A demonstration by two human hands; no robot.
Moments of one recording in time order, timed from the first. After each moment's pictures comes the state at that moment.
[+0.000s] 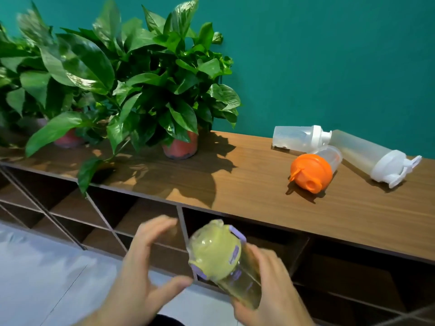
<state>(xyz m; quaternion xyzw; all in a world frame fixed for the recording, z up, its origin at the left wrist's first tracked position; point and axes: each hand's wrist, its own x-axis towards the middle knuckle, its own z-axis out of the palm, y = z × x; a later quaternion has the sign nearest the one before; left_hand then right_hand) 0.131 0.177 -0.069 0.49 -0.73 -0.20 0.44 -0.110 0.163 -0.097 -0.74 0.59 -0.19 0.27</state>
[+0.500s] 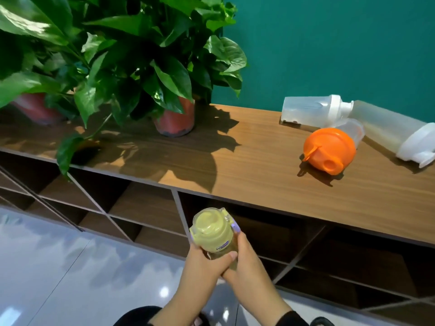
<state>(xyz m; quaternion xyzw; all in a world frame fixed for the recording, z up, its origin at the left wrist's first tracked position) 0.053 0.119 -0.201 0.65 -0.40 -0.50 0.42 -0.074 0.115 -0.196 -0.61 0.57 -0.25 0.49</state>
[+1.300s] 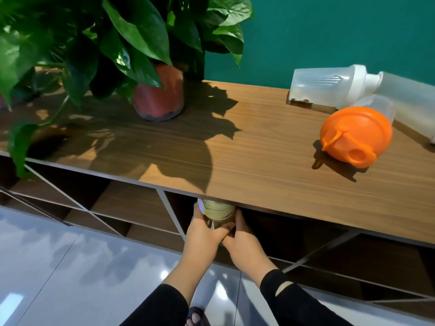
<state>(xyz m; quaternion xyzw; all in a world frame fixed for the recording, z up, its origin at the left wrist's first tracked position) 0.050 0.034 -0.242 0.67 -0.45 -0.45 0.38 -0.067 0.035 -0.253 -0.55 0.63 -0.21 0.50</state>
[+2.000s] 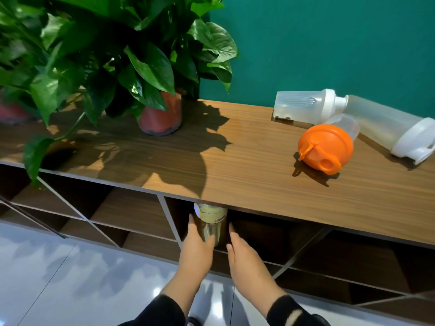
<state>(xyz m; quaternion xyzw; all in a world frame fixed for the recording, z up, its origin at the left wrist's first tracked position) 0.044 0.064 -0.205 0.72 -0.43 -0.44 0.31 -0.086 0.086 -0.209 -0.68 0.62 -0.16 0.35</state>
